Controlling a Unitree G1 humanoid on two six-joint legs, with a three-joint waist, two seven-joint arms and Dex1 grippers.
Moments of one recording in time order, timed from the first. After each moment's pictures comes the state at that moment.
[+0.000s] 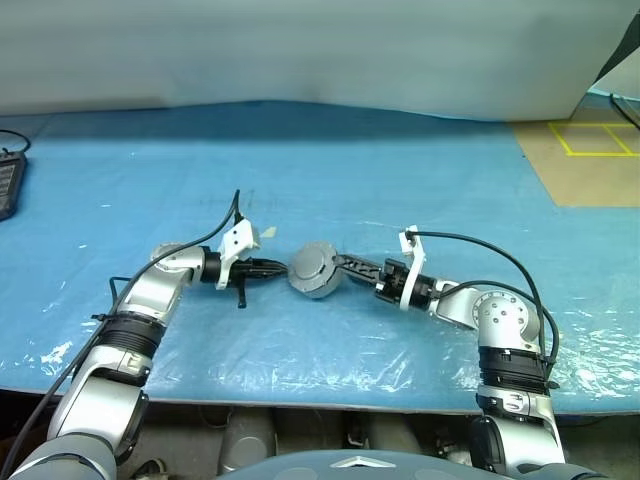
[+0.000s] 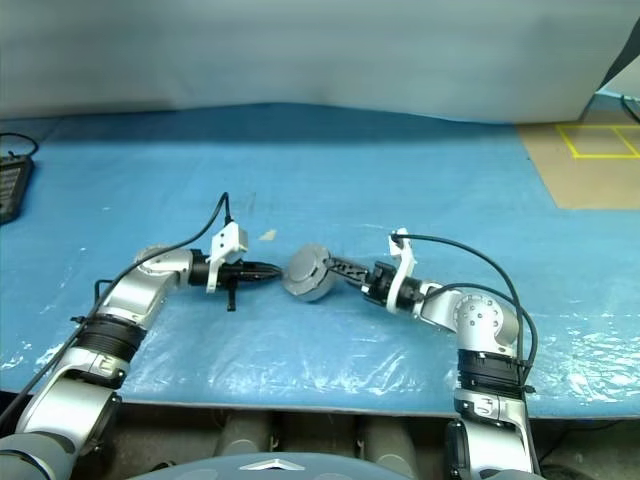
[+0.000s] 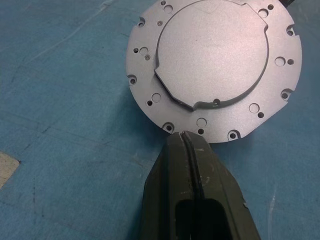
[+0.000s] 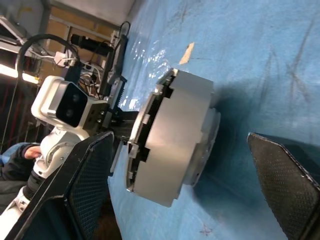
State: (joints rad) left arm -0.51 0.50 -0.18 0.41 -0.18 0.11 -1.23; right arm -0.35 -0.20 -0.26 0.00 0.87 1.26 0.52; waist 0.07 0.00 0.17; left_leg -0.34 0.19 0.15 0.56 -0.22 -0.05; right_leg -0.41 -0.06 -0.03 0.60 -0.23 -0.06
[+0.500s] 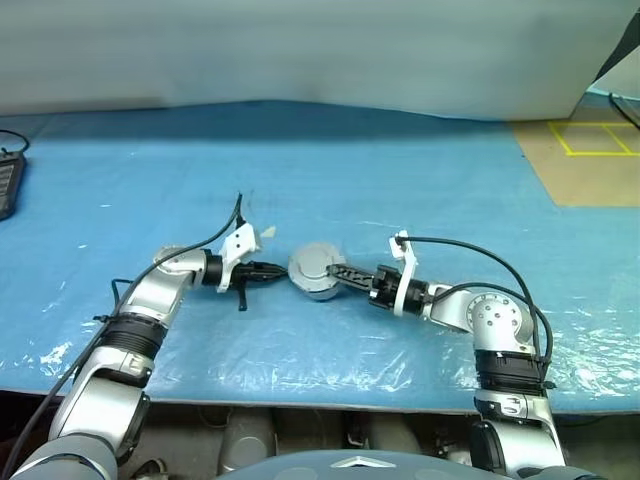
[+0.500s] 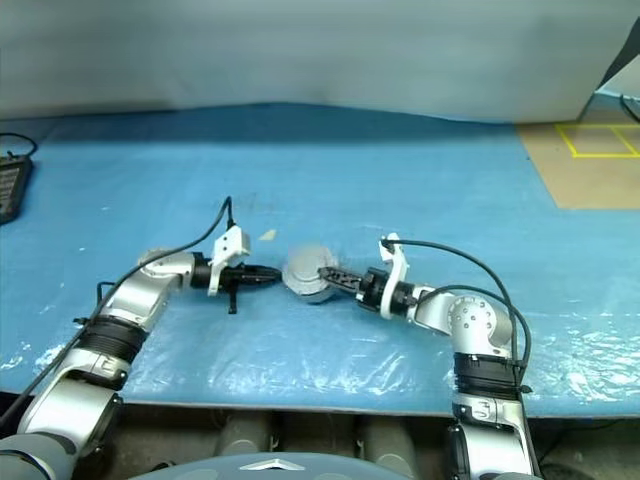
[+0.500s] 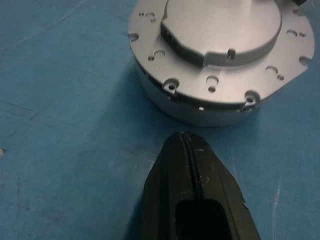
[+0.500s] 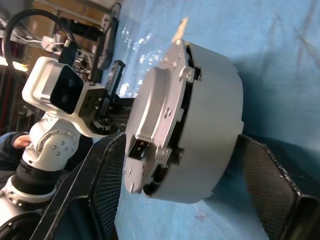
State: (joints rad) left arm -0.51 0.49 -0.20 0.44 -0.16 0.11 -1.23; right arm -0.33 -0.21 -0.20 -0.01 0.85 1.26 0.48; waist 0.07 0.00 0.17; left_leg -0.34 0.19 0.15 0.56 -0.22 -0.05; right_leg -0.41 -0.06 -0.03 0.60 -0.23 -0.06
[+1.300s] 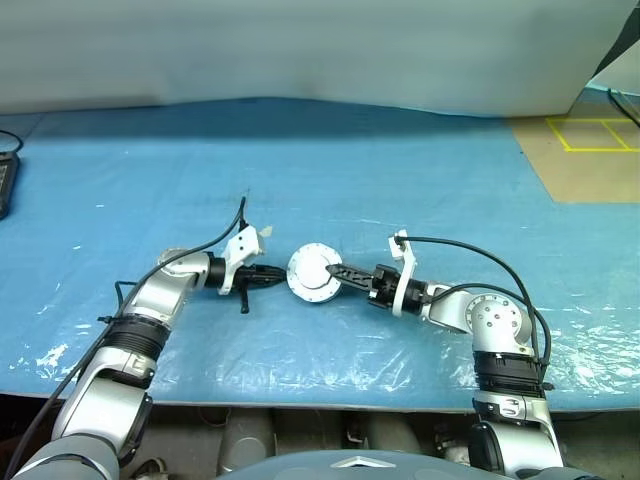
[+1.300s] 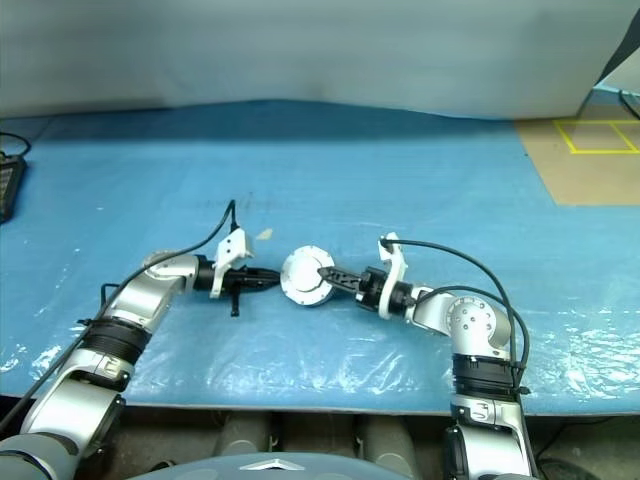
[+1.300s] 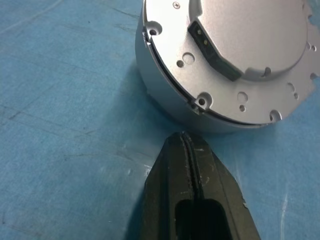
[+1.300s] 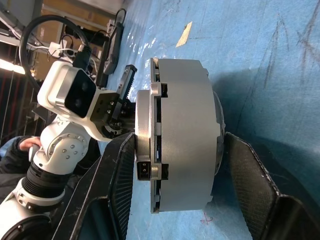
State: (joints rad) left arm -0.51 0.47 -0.18 0.44 -0.17 0.12 -1.20; right arm -0.33 -0.19 -0.21 -0.02 0.88 1.25 0.48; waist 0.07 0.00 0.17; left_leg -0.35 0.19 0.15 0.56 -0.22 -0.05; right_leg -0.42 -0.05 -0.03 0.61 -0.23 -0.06
